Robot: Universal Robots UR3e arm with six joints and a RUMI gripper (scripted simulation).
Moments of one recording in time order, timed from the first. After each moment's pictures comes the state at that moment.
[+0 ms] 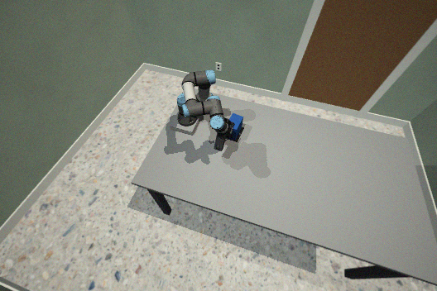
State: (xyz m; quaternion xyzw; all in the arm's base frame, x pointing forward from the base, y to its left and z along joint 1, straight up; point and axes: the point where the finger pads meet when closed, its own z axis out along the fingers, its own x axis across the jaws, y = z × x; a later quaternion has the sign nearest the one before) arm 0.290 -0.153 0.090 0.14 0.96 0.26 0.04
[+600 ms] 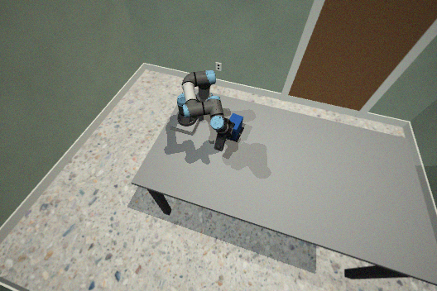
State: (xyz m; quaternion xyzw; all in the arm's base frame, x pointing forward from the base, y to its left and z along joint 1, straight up) arm 0.291 -0.153 0.090 0.14 0.96 0.26 0.04
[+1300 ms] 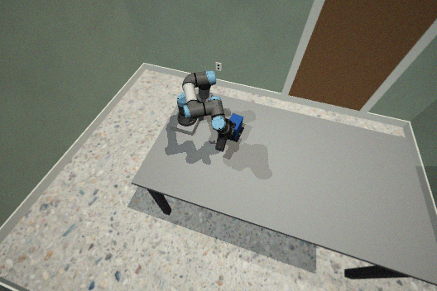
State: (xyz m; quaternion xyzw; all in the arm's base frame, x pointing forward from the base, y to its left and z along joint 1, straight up) arm 0.297 -0.155 0.089 0.14 0.96 0.26 0.04
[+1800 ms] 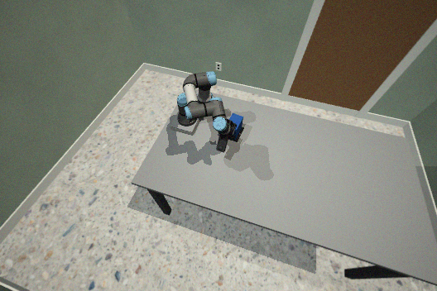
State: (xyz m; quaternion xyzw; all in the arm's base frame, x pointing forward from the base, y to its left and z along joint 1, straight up) arm 0.303 -0.157 0.088 0.14 0.96 0.26 0.04
